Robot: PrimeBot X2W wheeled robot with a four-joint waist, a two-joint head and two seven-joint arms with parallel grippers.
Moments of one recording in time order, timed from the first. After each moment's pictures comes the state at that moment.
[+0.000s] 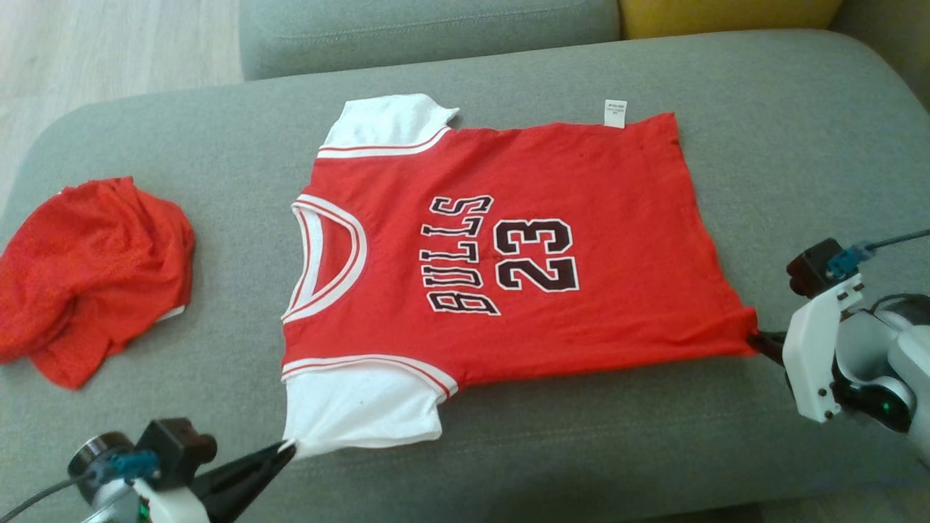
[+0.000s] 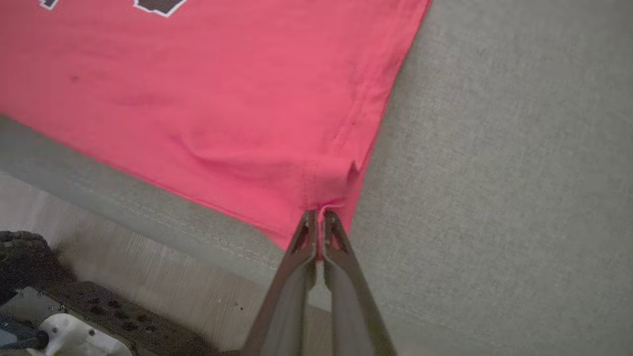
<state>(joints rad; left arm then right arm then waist) -0.15 0.88 -0.91 -0.01 -0.69 -0.13 -0.08 -0.61 -0.77 1.07 0.65 0.85 0.12 0.47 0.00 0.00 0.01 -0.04</state>
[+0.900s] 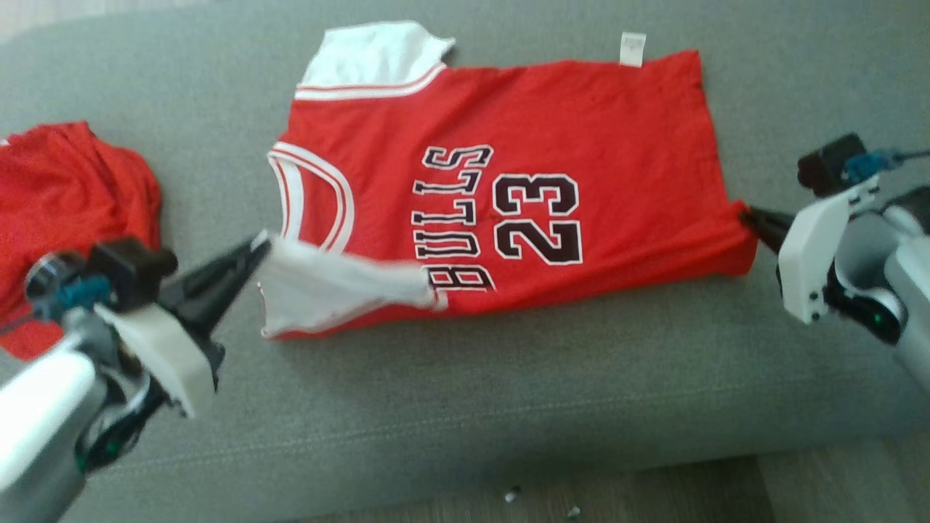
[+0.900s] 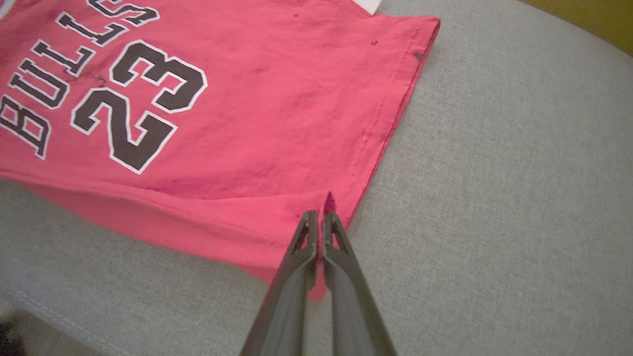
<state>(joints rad) -0.47 0.78 -0.83 0.10 -0.70 -0.11 -0.11 -0.77 -0.70 1.00 0.71 0.74 0.12 0.32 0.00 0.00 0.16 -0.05</state>
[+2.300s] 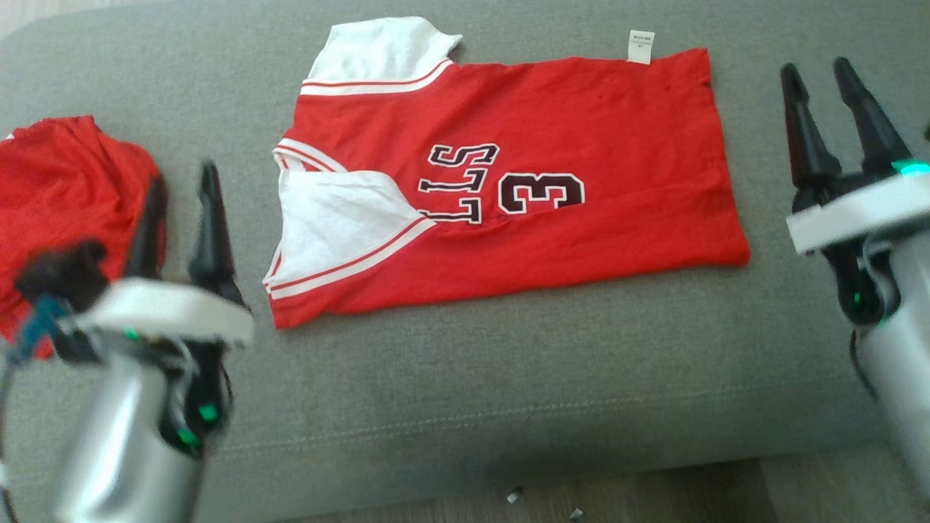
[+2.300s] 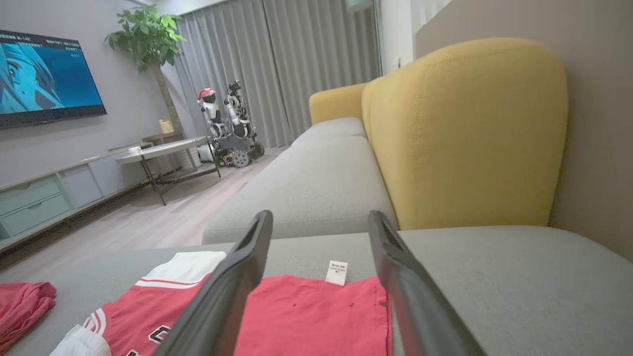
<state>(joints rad) -0.33 0.27 -0.27 0.23 -0.66 0.10 -0.25 -0.66 -0.47 0.47 0.67 0.63 0.12 -0.25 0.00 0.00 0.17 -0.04</state>
